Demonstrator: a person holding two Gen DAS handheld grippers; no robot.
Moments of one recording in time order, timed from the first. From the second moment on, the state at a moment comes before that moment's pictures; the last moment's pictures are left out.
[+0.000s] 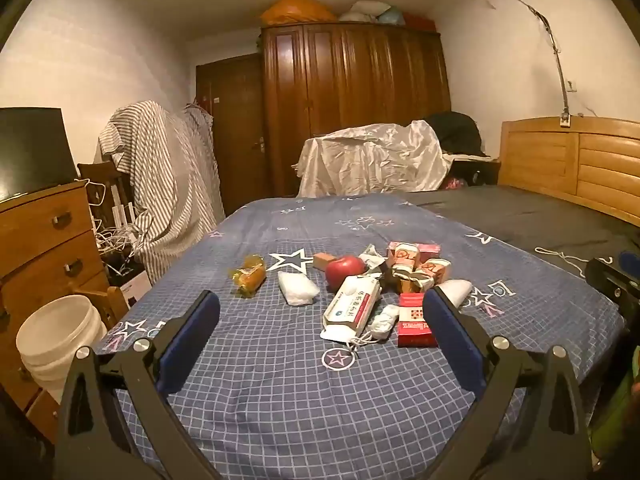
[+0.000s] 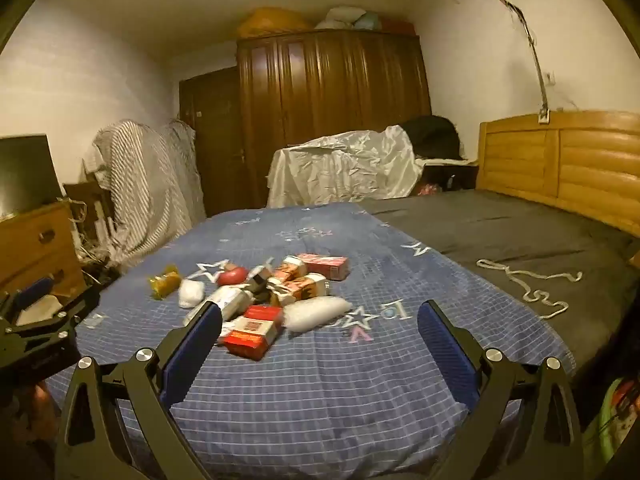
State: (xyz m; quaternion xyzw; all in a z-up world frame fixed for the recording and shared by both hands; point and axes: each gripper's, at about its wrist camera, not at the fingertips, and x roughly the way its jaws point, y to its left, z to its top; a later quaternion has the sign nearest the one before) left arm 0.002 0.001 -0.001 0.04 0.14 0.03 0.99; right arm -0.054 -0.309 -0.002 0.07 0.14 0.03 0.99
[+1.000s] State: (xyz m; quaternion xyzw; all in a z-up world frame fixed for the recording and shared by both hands) left arm 0.021 0.023 -0.012 0.02 0.17 0.07 0.98; right arm -0.036 -0.292 -0.013 0.06 0.17 0.06 0.98
